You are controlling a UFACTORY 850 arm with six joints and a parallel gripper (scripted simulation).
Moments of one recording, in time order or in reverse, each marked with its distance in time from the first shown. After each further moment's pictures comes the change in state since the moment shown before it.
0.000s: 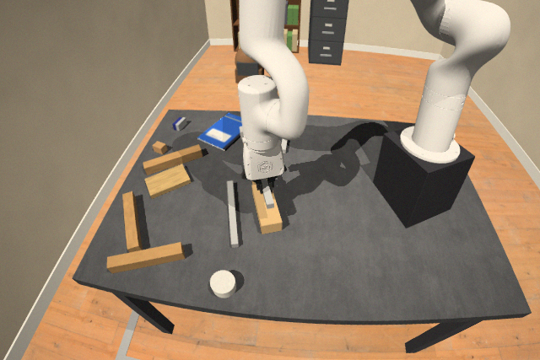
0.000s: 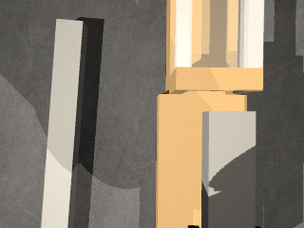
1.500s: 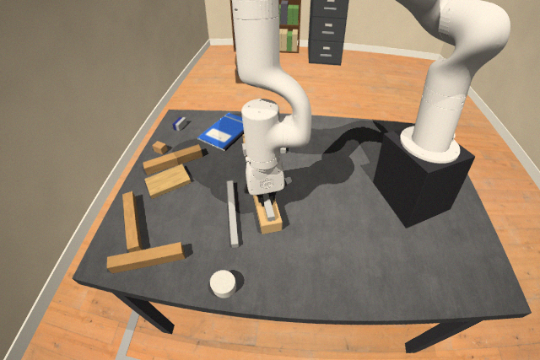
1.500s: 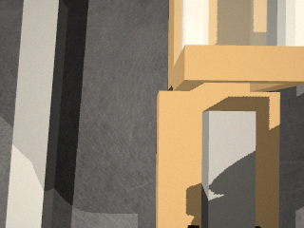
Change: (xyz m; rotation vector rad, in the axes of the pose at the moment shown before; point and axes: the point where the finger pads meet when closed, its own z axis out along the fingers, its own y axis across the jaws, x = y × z) arm 0.002 0.001 0.060 0.005 0.022 0.001
